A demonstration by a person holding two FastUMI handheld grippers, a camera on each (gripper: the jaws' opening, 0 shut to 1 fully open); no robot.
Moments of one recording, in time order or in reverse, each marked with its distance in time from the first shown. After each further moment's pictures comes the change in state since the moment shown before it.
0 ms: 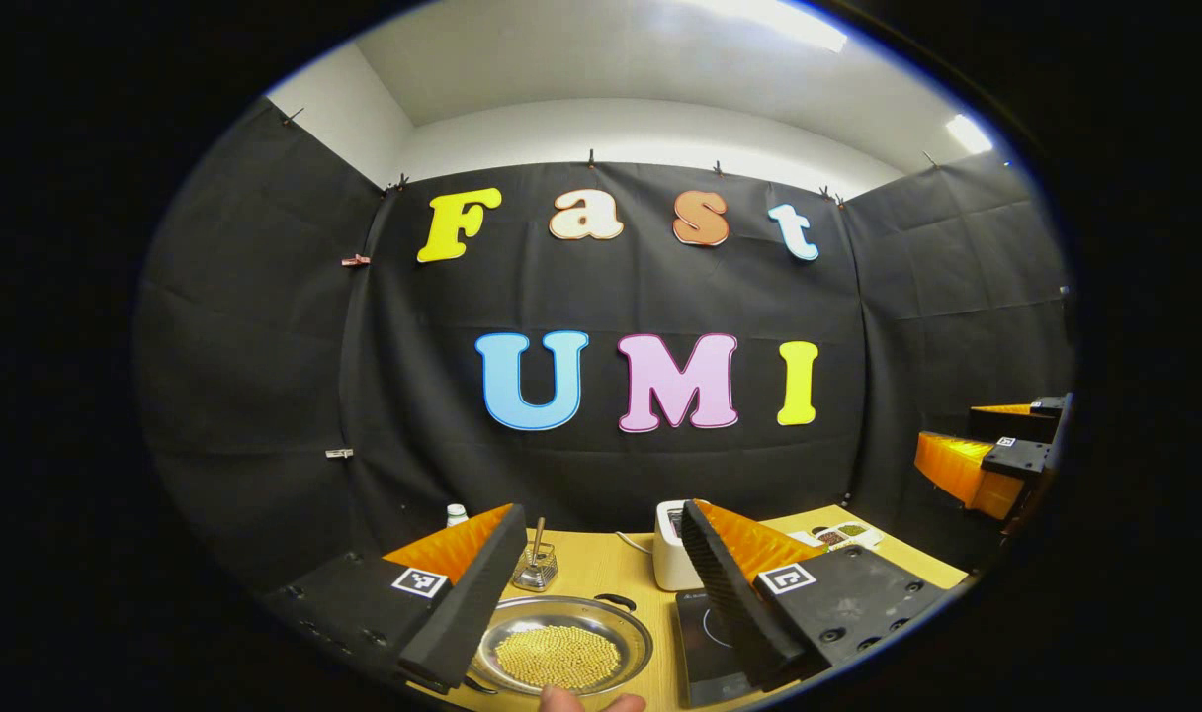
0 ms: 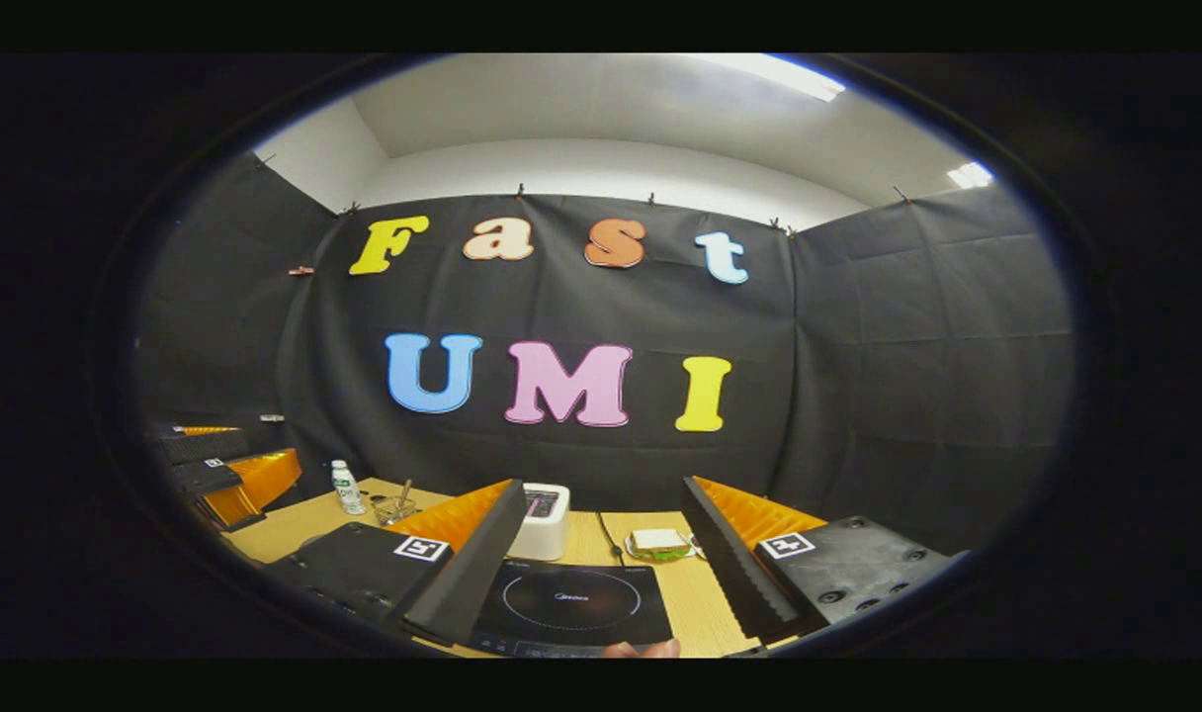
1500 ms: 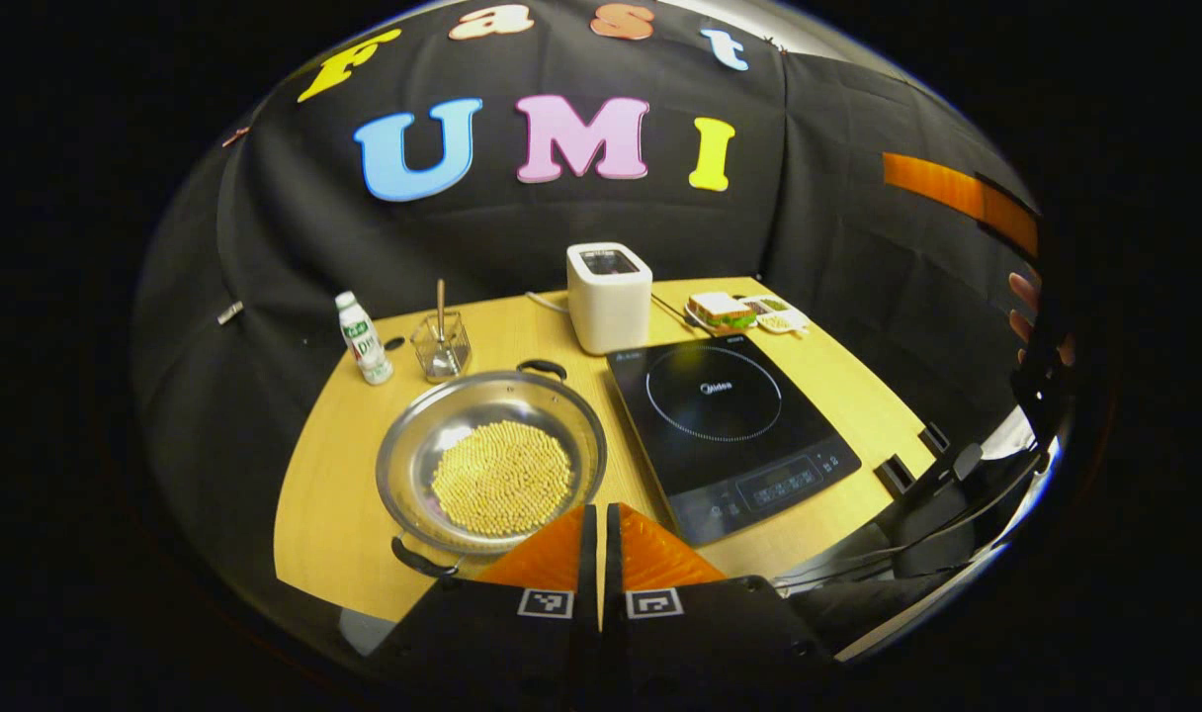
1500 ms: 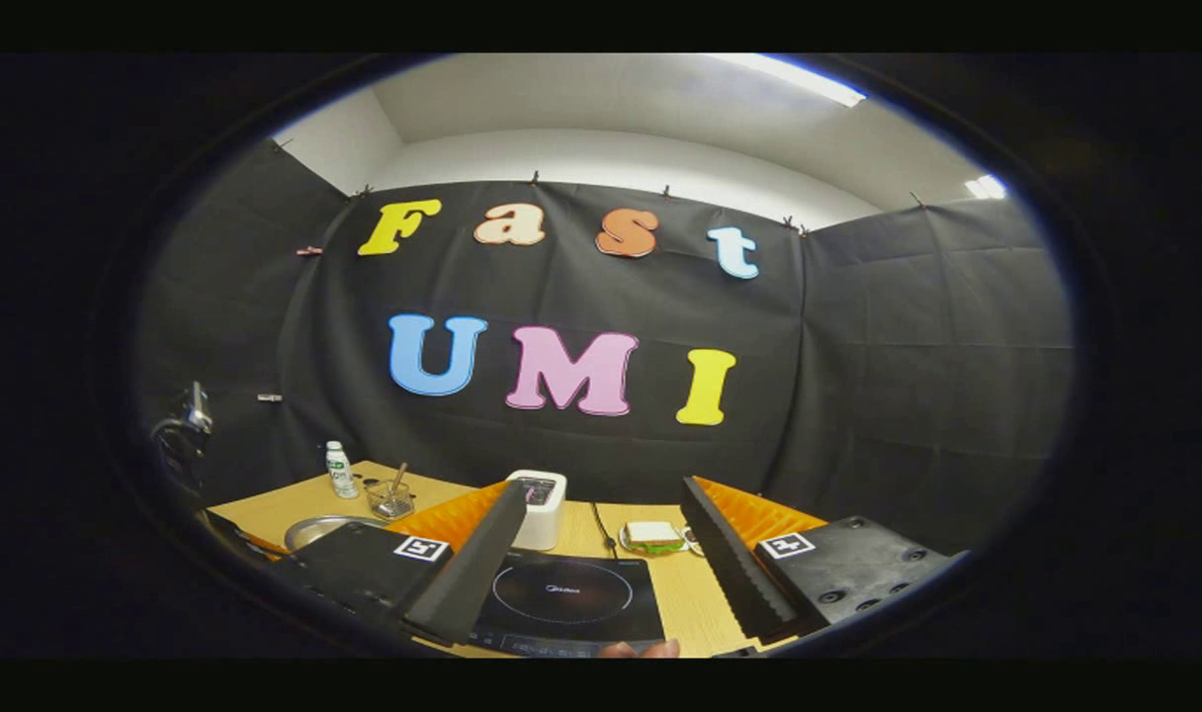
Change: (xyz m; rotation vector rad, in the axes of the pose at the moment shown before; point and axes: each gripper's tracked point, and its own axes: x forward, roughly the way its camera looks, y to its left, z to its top) left arm -0.064 -0.017 -0.219 0.038 0.790 -0.357; right arm 0.002 0.005 -0.022 -0.047 0.045 0.003
